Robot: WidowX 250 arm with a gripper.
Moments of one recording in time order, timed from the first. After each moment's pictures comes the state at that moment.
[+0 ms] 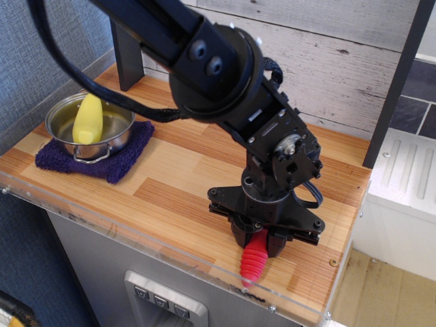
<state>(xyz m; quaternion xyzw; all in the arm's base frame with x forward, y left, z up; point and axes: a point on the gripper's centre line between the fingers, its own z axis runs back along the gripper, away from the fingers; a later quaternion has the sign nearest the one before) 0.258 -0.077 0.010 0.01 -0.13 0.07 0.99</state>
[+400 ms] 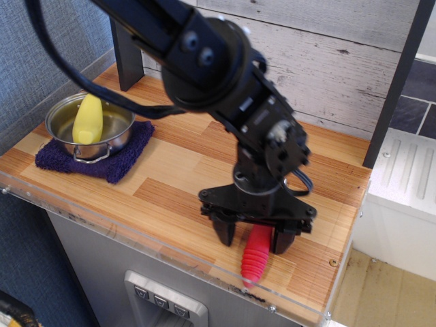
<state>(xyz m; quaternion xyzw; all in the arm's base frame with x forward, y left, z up) 0.258 -0.066 0.012 -0.02 -0.11 0.14 0.98</state>
